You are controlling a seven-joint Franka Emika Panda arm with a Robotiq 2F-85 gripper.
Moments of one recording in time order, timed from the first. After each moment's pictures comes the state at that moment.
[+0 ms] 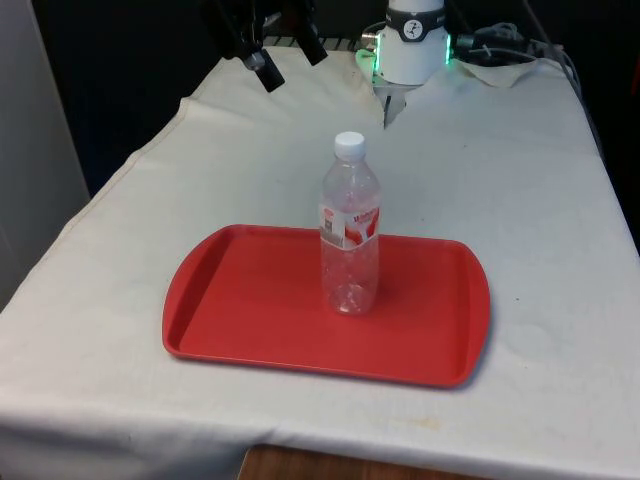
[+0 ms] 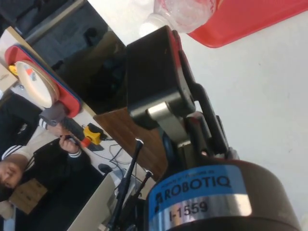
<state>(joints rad) 0.06 0.49 -0.50 -1.55 0.88 1.85 -2.00</state>
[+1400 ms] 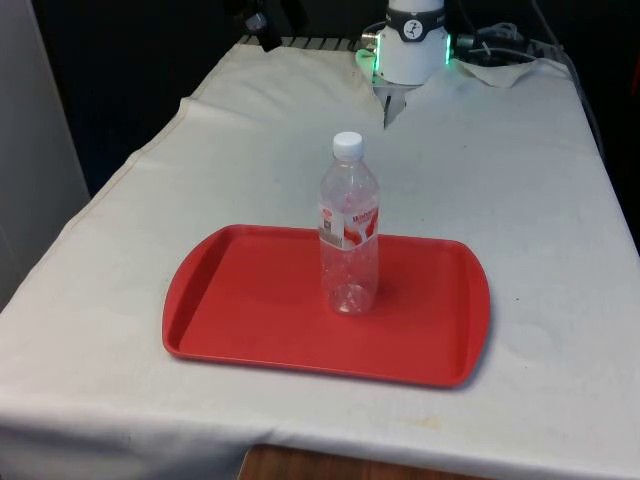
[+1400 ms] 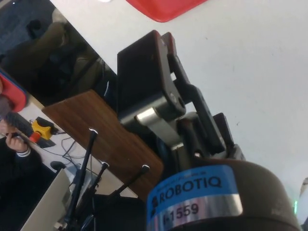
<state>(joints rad) 0.07 0.35 -0.50 -1.65 0.65 1.82 -2.10</state>
